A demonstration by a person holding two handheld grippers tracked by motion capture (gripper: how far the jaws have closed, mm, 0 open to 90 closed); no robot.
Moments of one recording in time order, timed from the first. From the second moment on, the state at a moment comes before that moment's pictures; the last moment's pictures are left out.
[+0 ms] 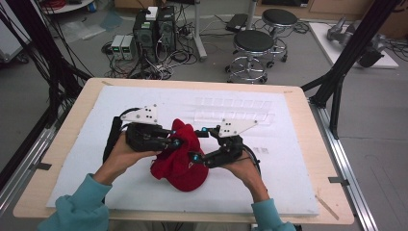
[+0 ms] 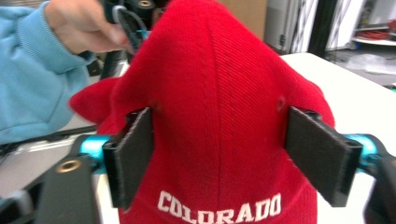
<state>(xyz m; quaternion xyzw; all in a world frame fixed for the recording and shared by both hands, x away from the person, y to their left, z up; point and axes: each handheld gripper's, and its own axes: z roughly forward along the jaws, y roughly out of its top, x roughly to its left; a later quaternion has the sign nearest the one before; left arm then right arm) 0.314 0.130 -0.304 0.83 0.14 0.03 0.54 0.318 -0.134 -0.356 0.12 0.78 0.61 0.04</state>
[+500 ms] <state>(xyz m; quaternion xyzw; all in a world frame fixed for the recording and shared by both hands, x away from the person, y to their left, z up) 0.314 0.128 -0.305 0.83 0.14 0.04 0.53 0.317 -0.136 -0.353 0.09 0.80 0.59 0.02</state>
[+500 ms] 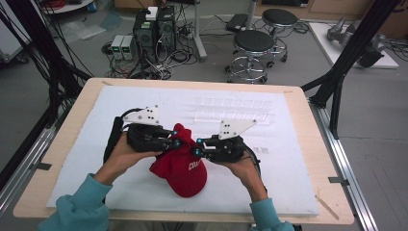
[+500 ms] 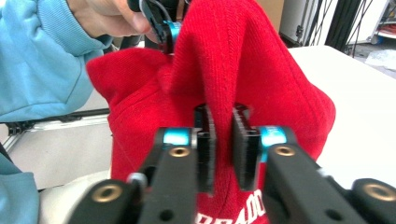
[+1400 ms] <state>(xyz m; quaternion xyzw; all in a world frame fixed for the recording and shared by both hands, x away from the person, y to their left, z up) 0.317 0.165 -0.299 0.79 0.21 0.07 0.57 0.311 -0.149 -0.347 0.11 0.79 0.60 0.05</state>
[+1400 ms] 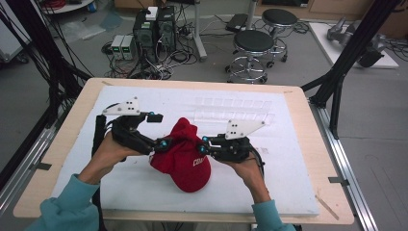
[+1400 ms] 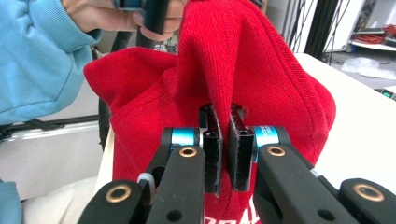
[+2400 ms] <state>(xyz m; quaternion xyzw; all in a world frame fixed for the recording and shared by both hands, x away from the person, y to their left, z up) 0.272 0.182 -0.352 0.78 0.26 0.06 0.57 0.316 -0.158 -0.332 0.18 0.74 0.64 0.12</state>
